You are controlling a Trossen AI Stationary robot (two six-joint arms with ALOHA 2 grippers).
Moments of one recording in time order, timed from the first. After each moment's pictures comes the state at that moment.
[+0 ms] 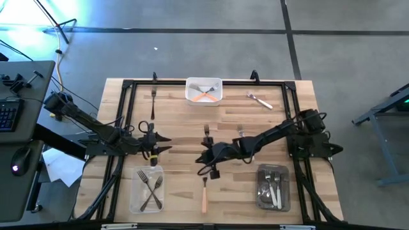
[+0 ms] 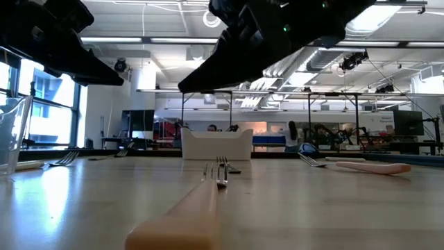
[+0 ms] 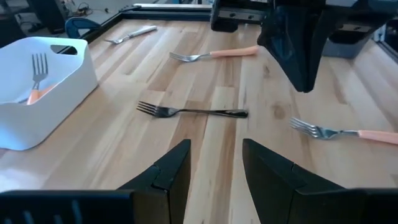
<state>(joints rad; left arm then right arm) -0.48 0.83 0.24 0.14 -0.63 -0.25 0.23 1.88 1.07 0.30 0.08 -0.10</state>
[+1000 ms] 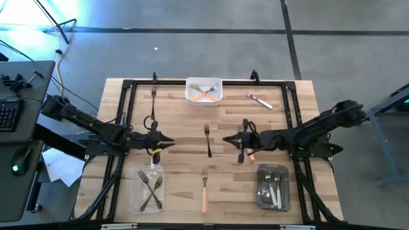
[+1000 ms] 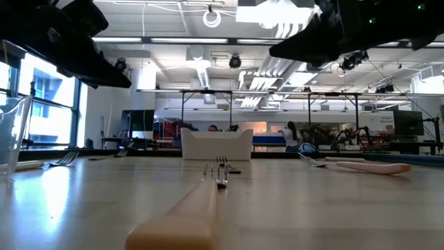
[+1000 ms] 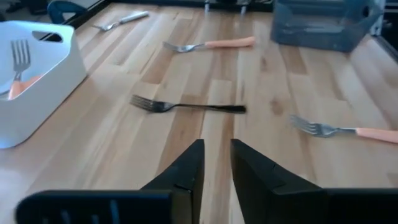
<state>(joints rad) -0.34 0.86 0.29 0.11 -0.46 -0.23 0.26 1.32 0.45 0.70 0.42 -0.05</state>
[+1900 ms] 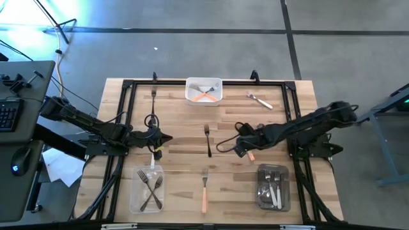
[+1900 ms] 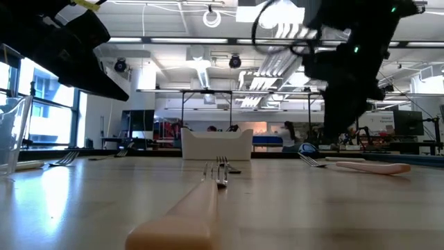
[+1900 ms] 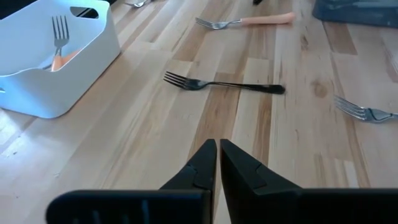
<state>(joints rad) -0.31 0.86 0.29 0.00 -0.52 -0.26 0.18 1.48 0.86 -0.71 0.35 0.98</state>
